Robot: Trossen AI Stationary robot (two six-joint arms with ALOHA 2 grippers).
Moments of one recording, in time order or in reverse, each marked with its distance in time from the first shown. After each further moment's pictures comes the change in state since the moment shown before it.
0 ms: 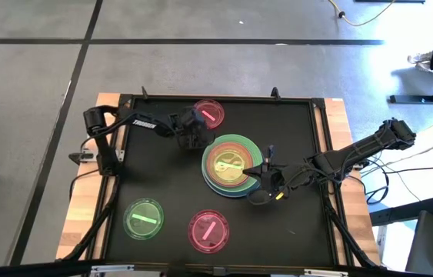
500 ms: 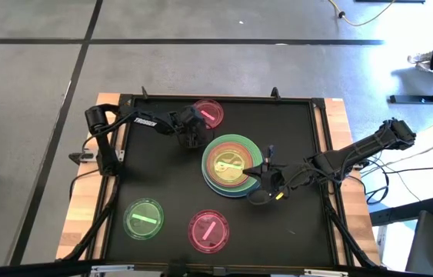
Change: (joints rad) left arm 0.034 0.018 0.002 -0.001 0.081 -0.026; right arm 0.000 0.000 0.000 -0.001 0.000 0.000
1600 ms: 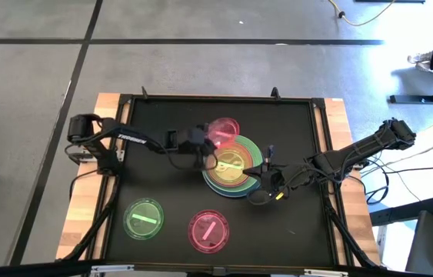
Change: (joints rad) left arm -0.350 -0.193 -0.003 0.081 0.061 -0.092; right arm 0.000 0.000 0.000 -0.001 0.000 0.000
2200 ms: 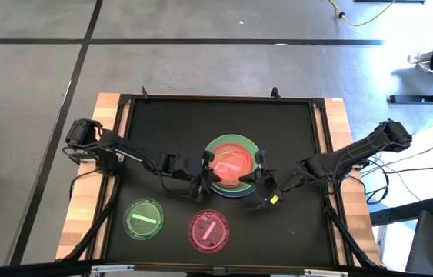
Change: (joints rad) left arm -0.274 0.023 0.001 0.111 0.013 -0.049; right arm -0.020 0.078 0.000 0.025 -0.111 0.001
